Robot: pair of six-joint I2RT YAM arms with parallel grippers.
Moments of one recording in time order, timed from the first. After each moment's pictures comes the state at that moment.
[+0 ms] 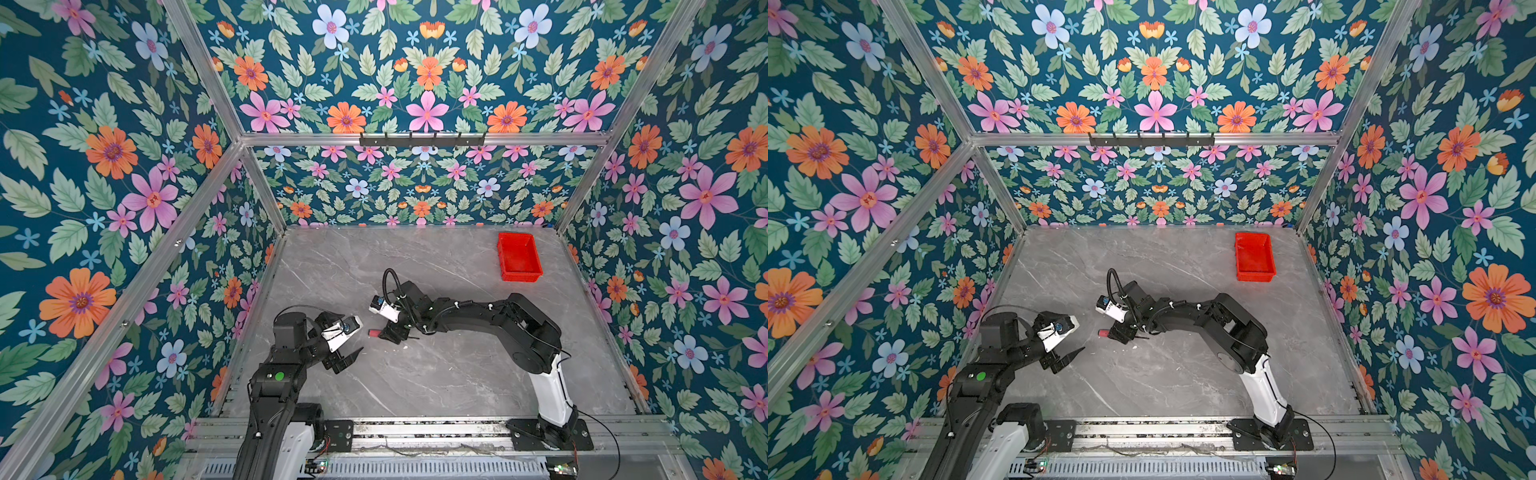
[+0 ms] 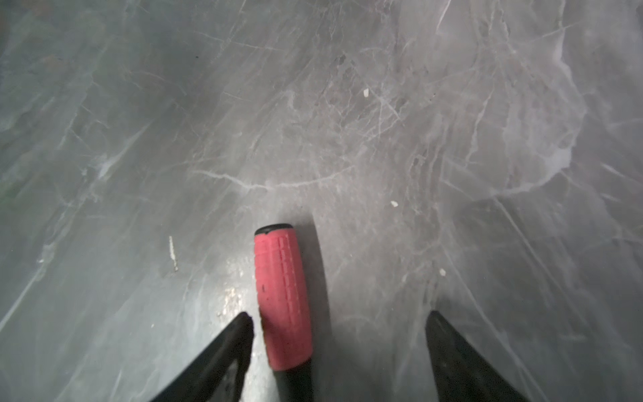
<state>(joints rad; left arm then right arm) -0.08 0.58 0.55 -0.67 0.57 0.85 0.87 2.11 1.34 -0.07 -0.30 -0.26</state>
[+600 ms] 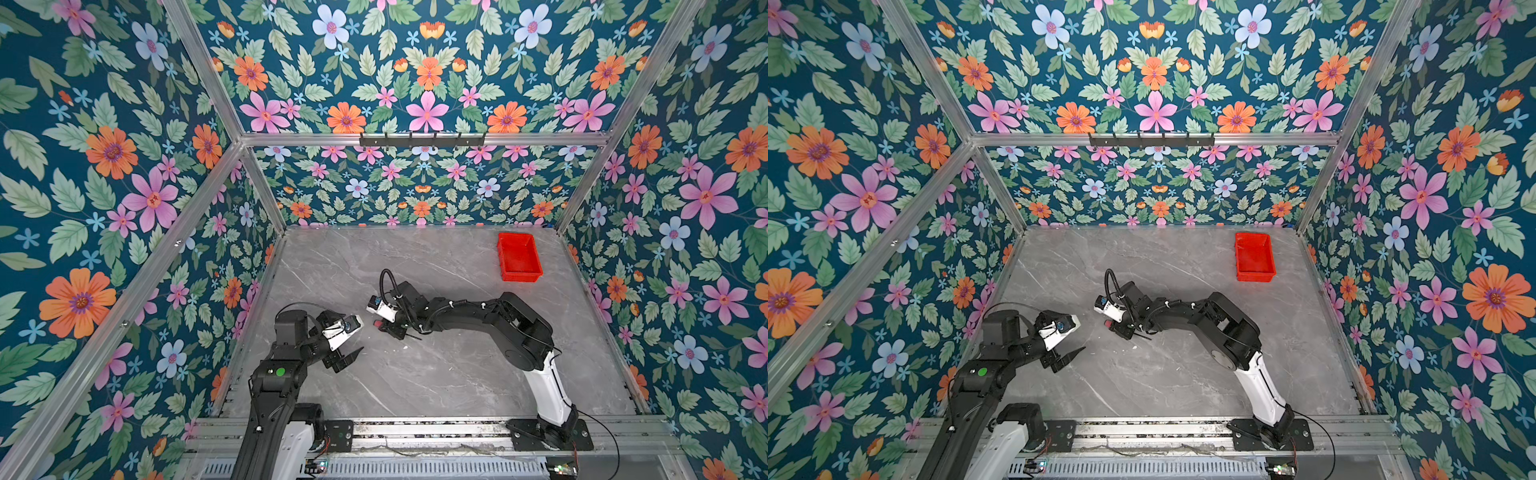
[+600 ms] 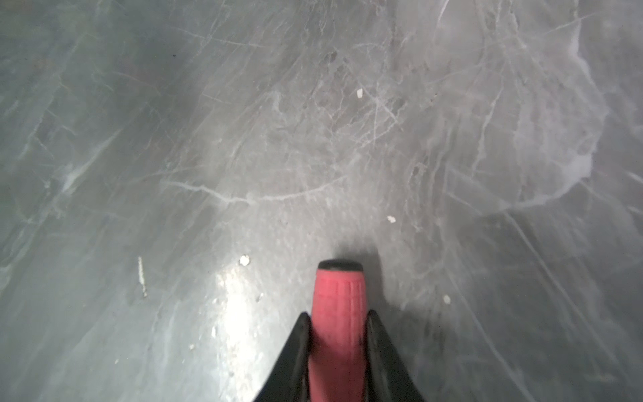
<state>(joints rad) -0.08 0.62 0.56 -0.67 0.57 0.87 0.87 2.16 1.38 -0.07 -0.29 -0.26</state>
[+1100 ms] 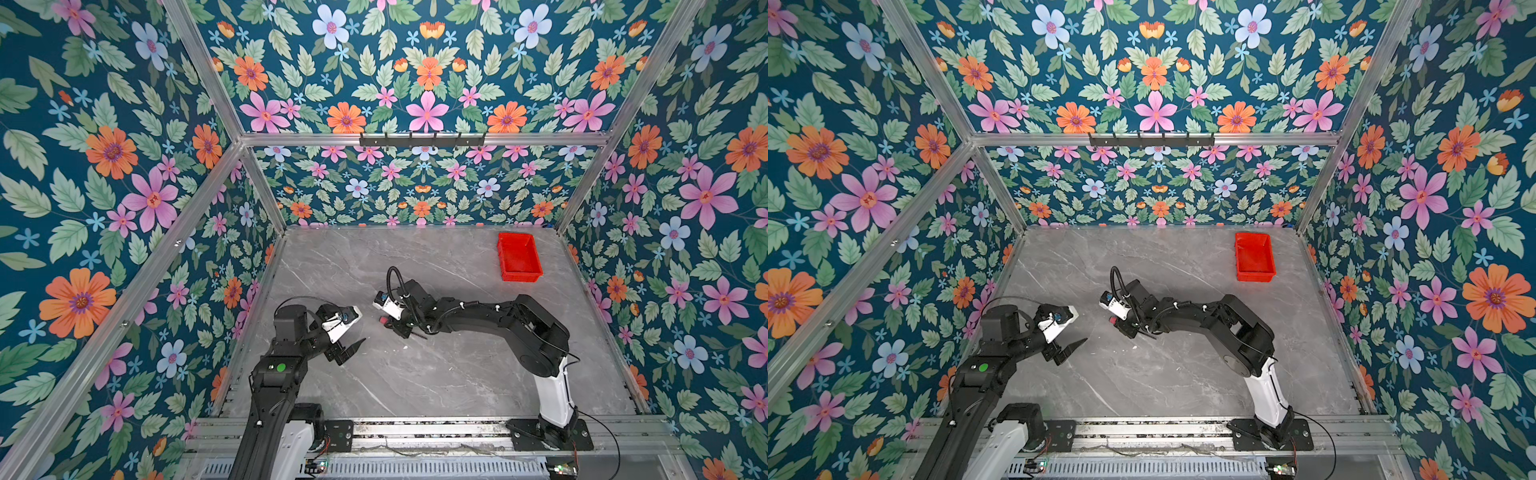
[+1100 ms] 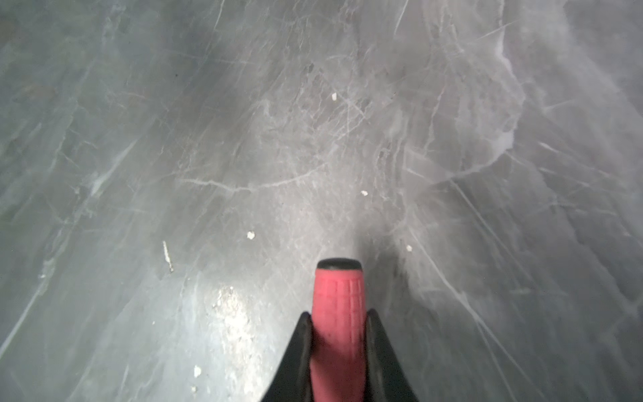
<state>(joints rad) -0.08 0.66 0.57 -0.56 0.60 0.73 0.86 2.02 1.28 -0.06 -0.23 -0.18</state>
